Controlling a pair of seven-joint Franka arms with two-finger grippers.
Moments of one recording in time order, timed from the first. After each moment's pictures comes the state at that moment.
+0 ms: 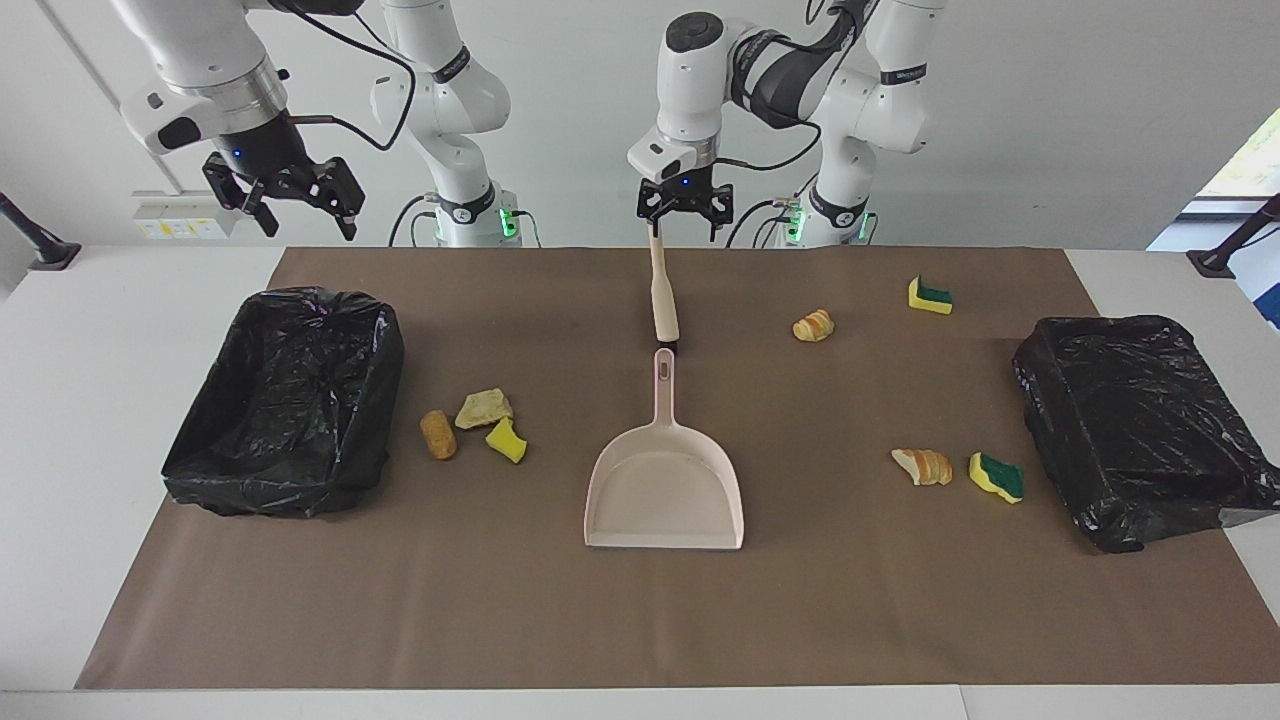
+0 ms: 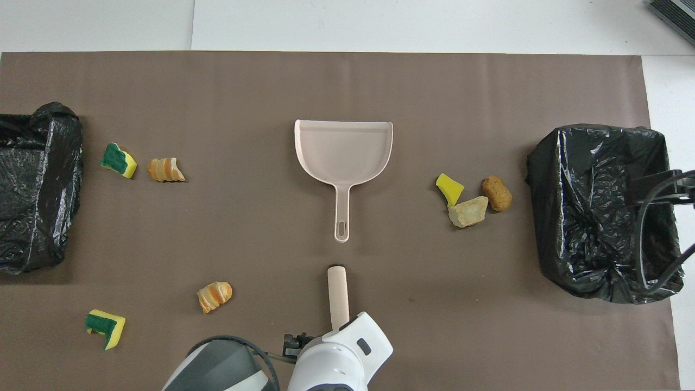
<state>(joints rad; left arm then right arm) -0.78 -0.20 -0.22 -2.29 -0.04 2.10 -0.78 0.03 -0.06 -0.07 -1.55 -0.02 1.46 0.03</state>
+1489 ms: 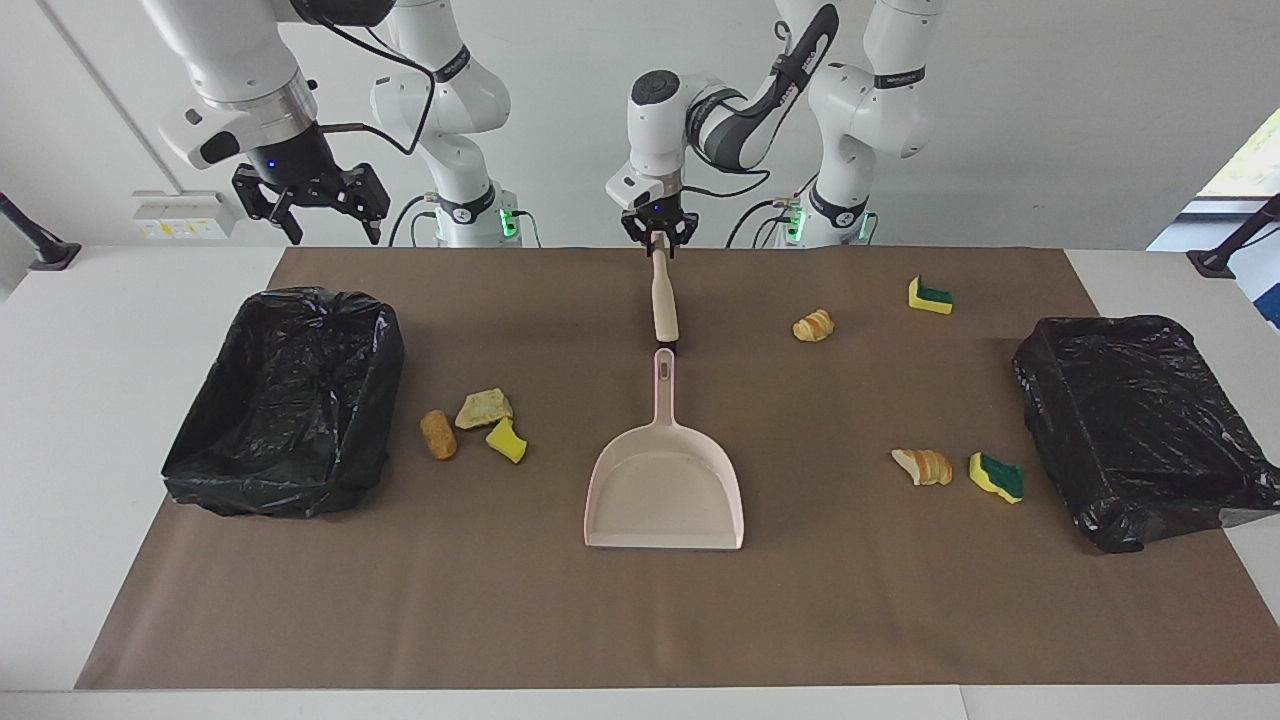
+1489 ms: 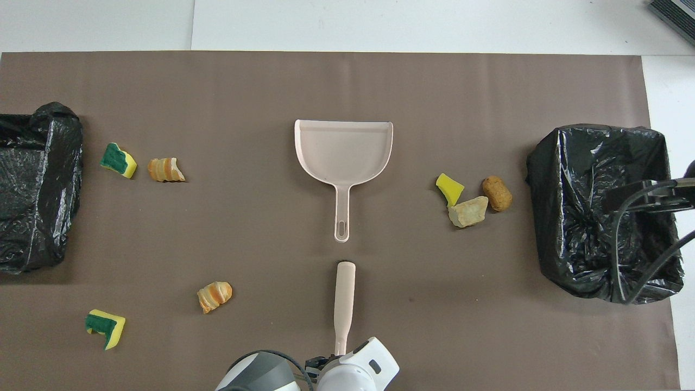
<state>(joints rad) -0.89 -0.11 -0.19 -2.40 -0.04 2.23 -0.89 0.05 -0.08 -0.05 -1.60 -0.02 1.48 0.00</state>
